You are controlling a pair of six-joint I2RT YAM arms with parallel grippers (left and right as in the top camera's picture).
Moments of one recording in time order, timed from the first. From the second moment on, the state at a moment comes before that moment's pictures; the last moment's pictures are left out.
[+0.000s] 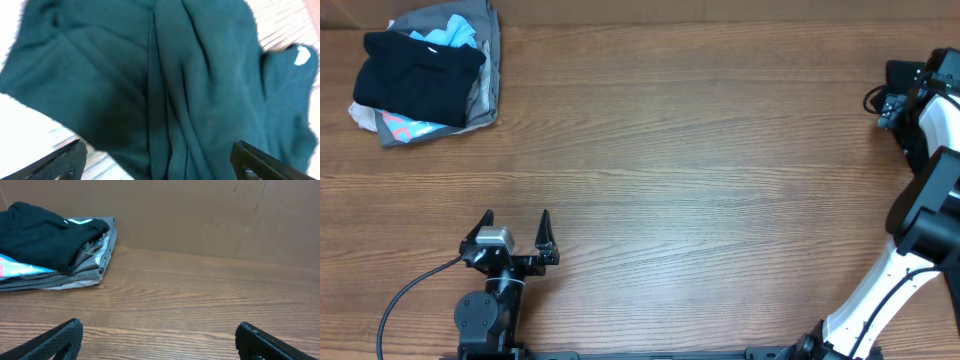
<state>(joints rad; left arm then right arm) 0.00 0.01 0.01 -0.07 0.06 -0.15 -0.47 2.29 1.80 -0.60 0.31 -0.09</state>
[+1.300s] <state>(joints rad) 0.00 0.01 0.01 -0.07 0.06 -0.15 -0.53 2.32 1.80 -0.62 0.19 -0.01</state>
